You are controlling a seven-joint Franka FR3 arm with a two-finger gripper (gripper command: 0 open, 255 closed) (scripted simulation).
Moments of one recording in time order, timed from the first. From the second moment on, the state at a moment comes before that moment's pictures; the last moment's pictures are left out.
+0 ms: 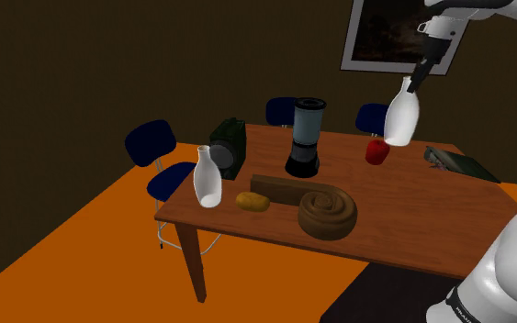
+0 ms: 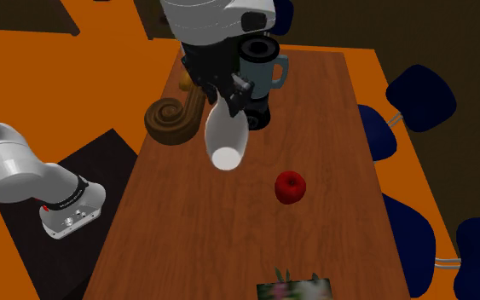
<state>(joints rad) -0.01 0.00 -0.76 -1.53 0.09 1.60 -0.88</state>
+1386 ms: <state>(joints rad) 0.06 -0.42 -0.49 -1.76 -0.14 1.48 -0.52</state>
